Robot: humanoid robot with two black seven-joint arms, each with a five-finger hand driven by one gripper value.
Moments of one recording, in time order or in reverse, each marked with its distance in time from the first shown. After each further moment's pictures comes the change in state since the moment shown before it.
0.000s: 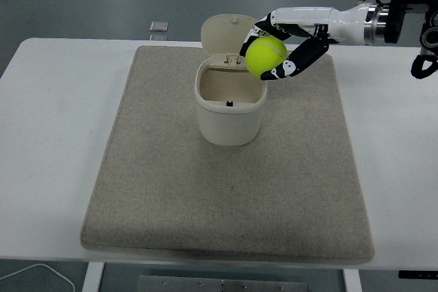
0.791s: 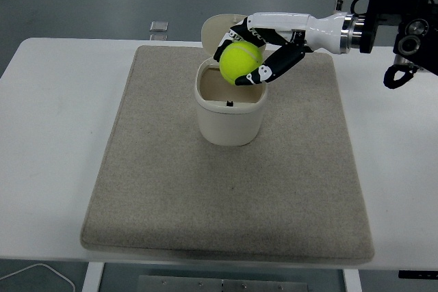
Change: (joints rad) left arm 0.000 0.000 0.000 0.000 0.000 0.000 0.000; right arm -0.044 0.079 0.039 0.003 0.057 -0.022 0.001
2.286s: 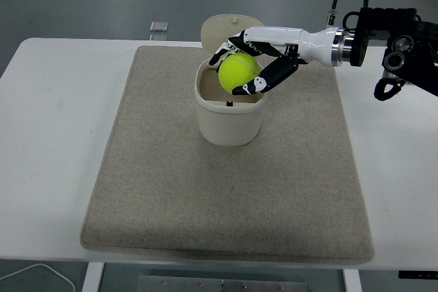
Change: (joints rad) left arm 0.000 0.000 0.000 0.000 0.000 0.000 0.000; right arm -0.029 0.020 -0.035 -0.005 -0.010 -0.050 -0.004
